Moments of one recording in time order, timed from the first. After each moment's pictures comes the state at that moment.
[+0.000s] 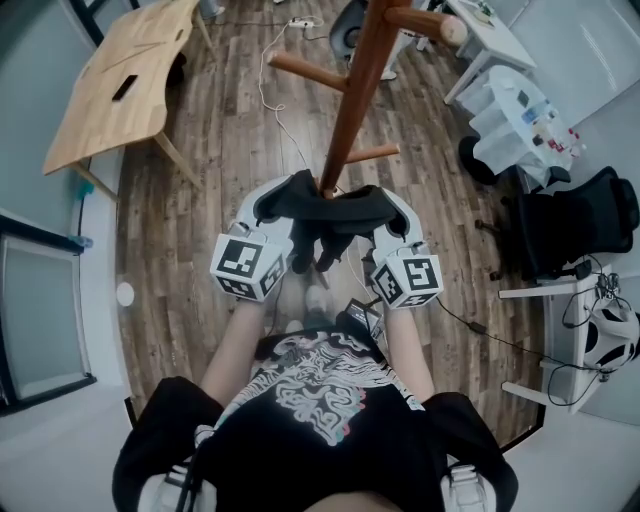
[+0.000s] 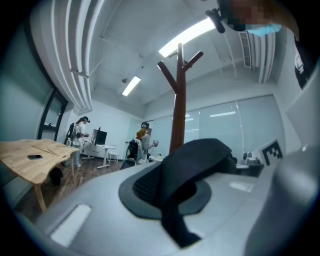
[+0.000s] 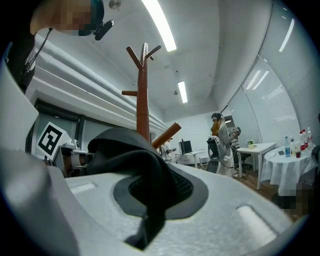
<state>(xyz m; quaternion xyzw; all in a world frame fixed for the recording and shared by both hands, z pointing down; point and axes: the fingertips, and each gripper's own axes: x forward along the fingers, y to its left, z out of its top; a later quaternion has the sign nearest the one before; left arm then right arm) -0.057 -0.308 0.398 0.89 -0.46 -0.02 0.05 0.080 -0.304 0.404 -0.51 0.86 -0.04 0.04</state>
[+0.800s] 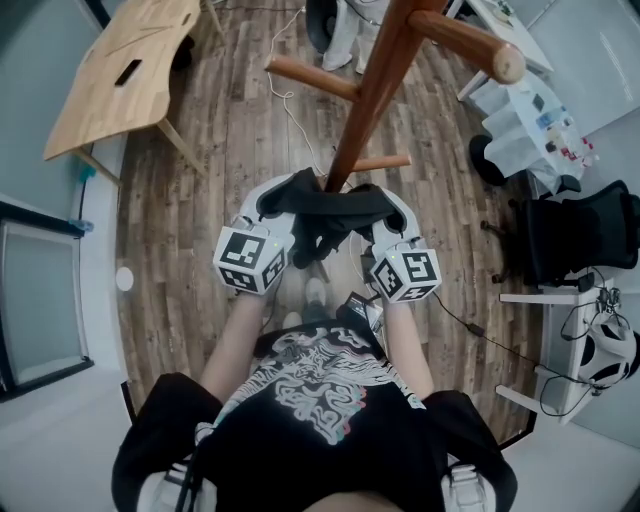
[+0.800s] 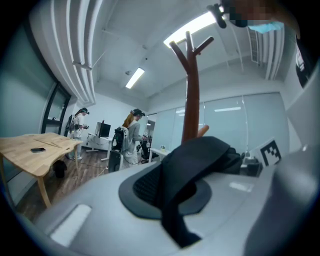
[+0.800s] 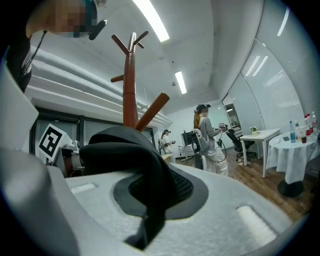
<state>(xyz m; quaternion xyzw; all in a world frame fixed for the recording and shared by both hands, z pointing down) -0.056 -0.347 0.433 0.88 -0.48 0.00 0.09 0.078 -0.348 0.444 -0.49 0.87 -0.09 0.03</state>
